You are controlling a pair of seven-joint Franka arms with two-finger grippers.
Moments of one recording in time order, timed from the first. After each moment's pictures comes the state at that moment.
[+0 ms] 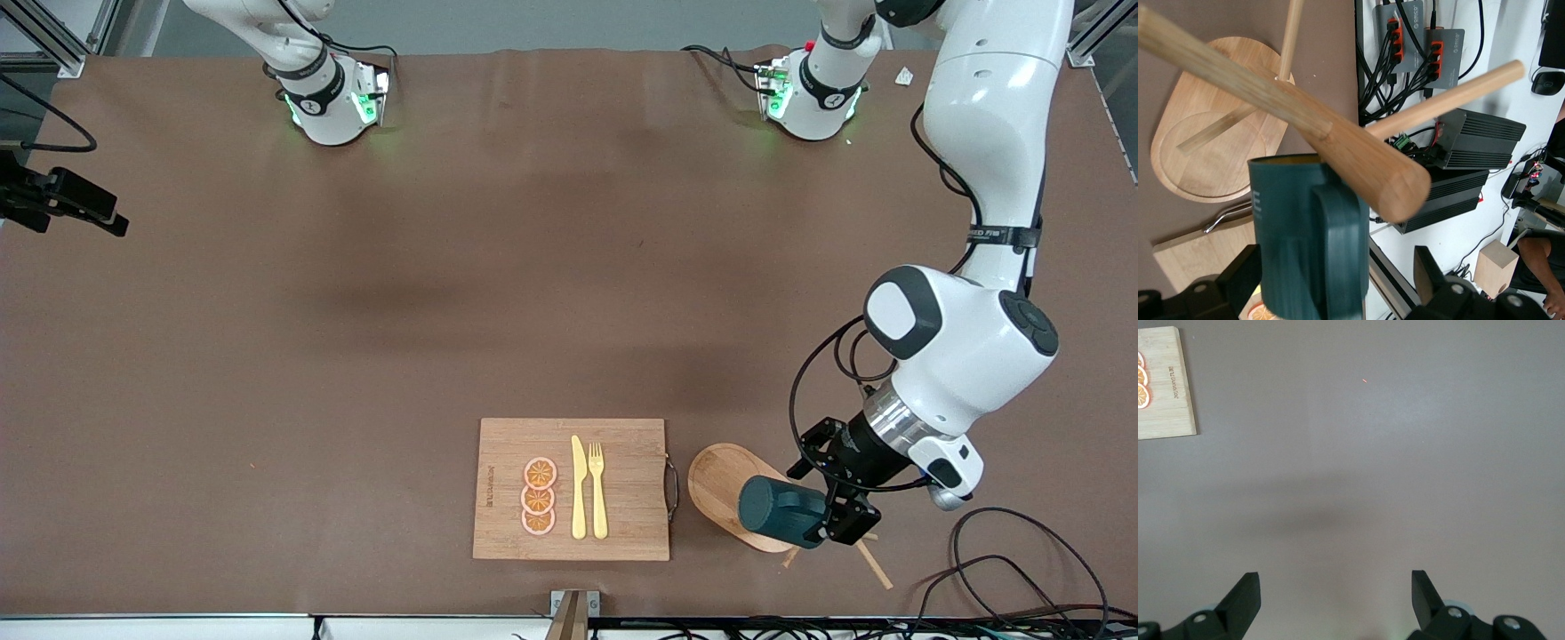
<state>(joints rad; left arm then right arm) -0.11 0.70 -0.17 -1.32 -0.35 2.57 -1.38 -0.08 0.02 0.04 -1.46 0.03 1.45 0.05</state>
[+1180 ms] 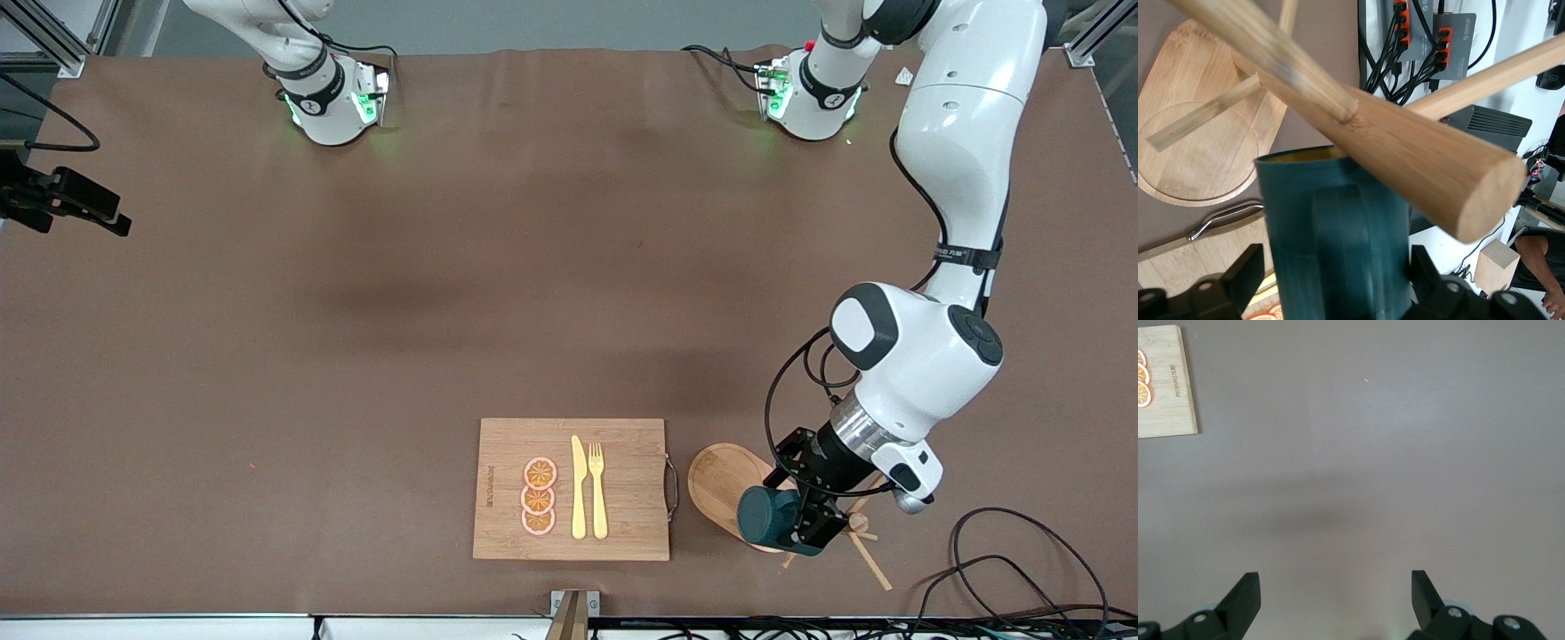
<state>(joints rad) -0.13 0.75 -0.18 -1.32 -0.35 2.65 -1.38 -0.08 0.02 0.04 -1.46 0.03 1.45 0.05</state>
